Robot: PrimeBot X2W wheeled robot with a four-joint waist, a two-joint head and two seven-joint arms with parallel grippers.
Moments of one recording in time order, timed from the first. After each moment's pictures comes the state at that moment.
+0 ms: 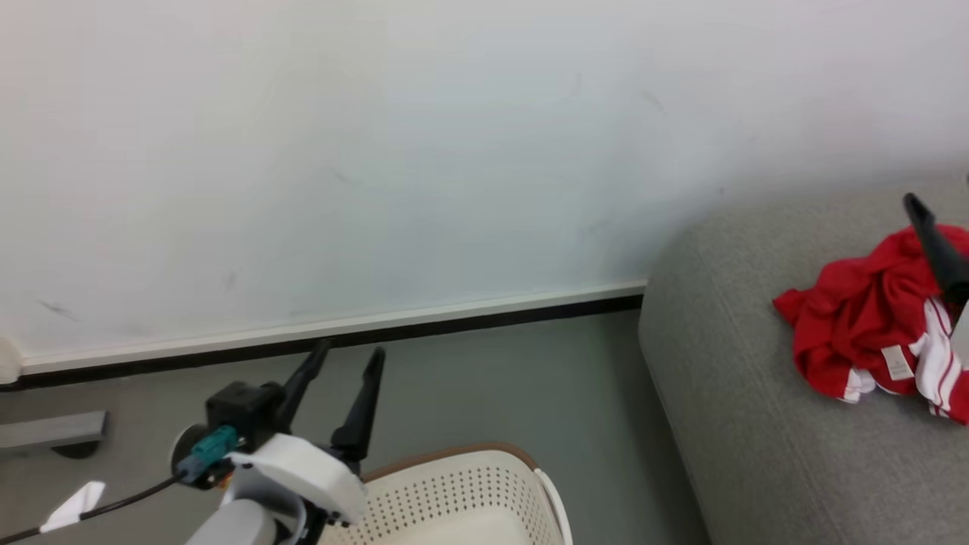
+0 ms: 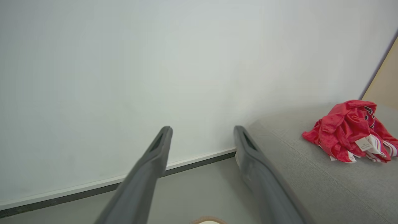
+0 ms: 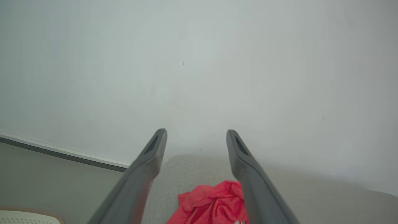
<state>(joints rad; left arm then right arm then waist) -0.36 0.34 -0.56 0.30 -0.57 0.09 -0.26 -0.69 -0.67 0.47 0.42 0.65 0.13 0.09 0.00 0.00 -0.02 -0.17</state>
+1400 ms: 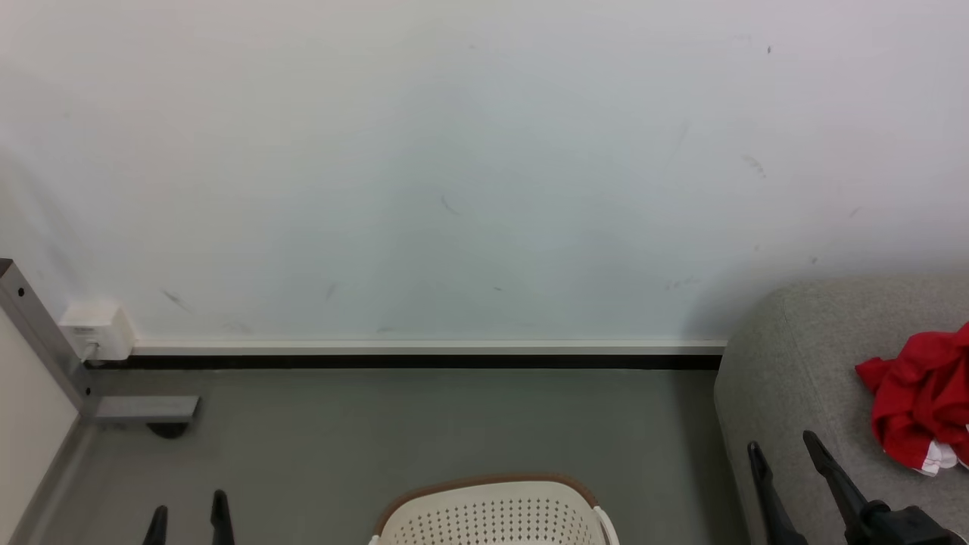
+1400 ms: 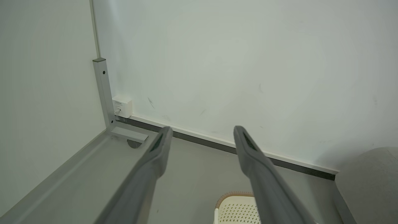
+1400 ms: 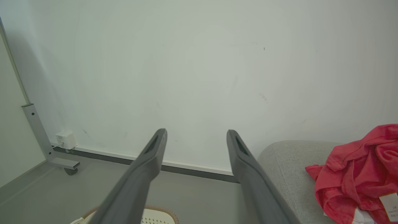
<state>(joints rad) 0.09 0.14 0.04 0.24 -0.32 0.08 -0.26 -0.01 -0.15 0.15 0.24 0.26 0.13 -0.26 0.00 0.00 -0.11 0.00</state>
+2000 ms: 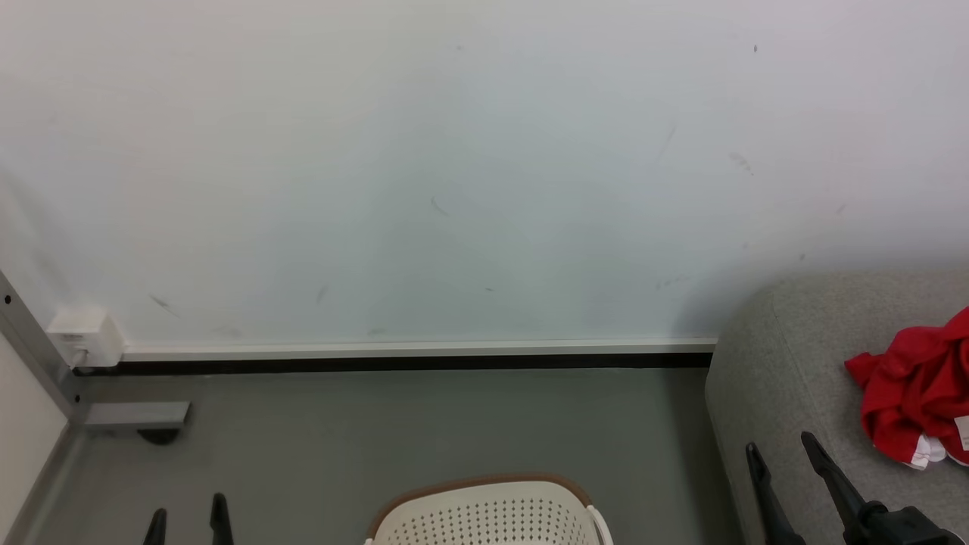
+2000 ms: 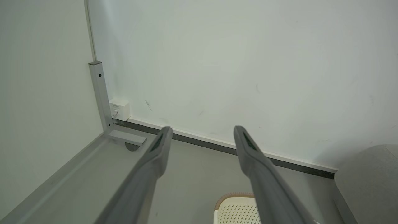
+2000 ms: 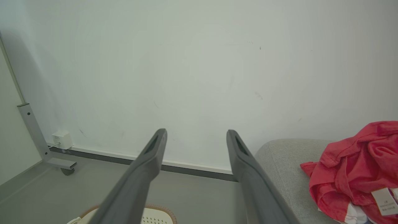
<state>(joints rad) 0.09 0.08 0.12 0.26 -0.23 0.00 -0.26 -0.01 -0.14 0.14 0.24 0.25 0.13 -0.26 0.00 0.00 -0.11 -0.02</state>
